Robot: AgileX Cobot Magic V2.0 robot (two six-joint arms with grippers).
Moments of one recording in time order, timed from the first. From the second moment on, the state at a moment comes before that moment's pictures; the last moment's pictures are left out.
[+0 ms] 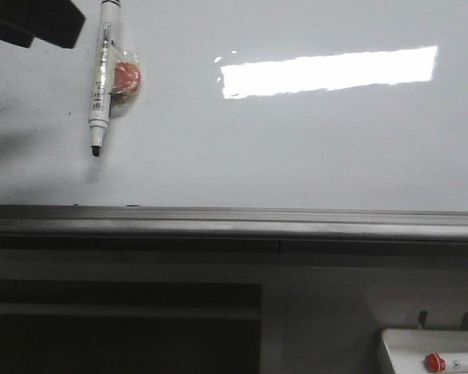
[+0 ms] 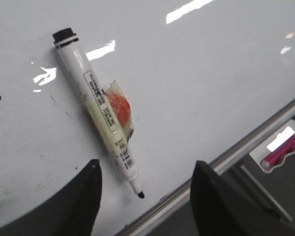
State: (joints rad) left arm -0.57 1.04 -0.79 -0.32 0.42 0.30; right arm 0.26 0.10 -0.19 0.52 0.37 -0.05
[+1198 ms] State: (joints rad) left arm -0.90 1.08 -0.84 -0.34 0.51 0.77; right arm 0.30 0.38 -0.62 0.63 0.61 -0.54
